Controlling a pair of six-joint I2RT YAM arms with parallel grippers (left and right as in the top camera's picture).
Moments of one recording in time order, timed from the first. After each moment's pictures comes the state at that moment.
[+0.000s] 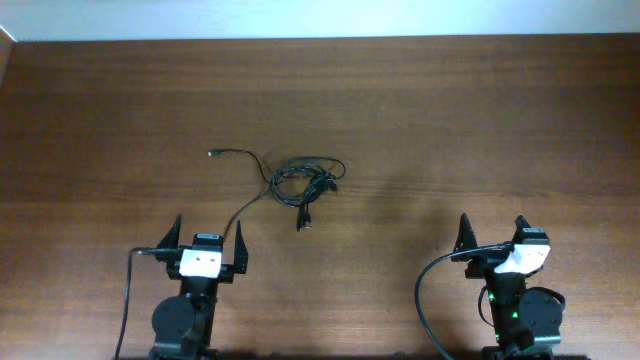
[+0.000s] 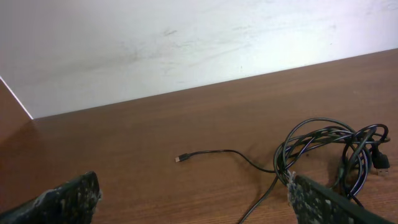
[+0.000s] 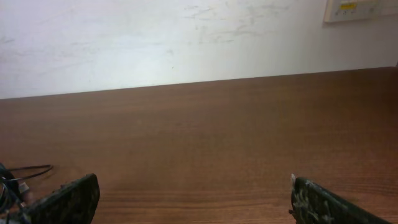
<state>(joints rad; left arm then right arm) -0.10 0.01 0.01 -0.07 -0.08 0.20 0.04 0.04 0.01 -0.07 0.03 0.11</state>
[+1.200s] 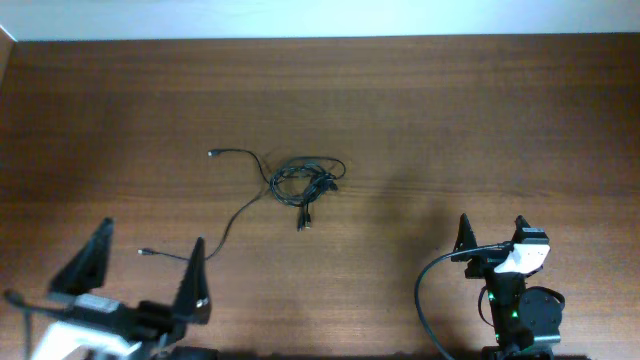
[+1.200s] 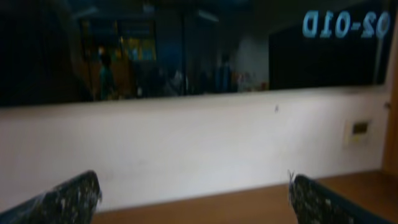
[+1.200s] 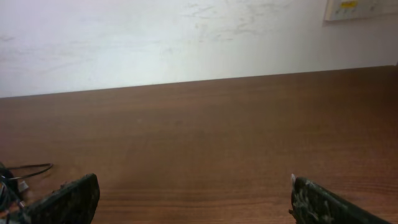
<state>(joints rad) -0.10 0.28 1.01 -0.52 0.12 0.00 0.04 0.05 0.01 -0.07 0.03 0.11</state>
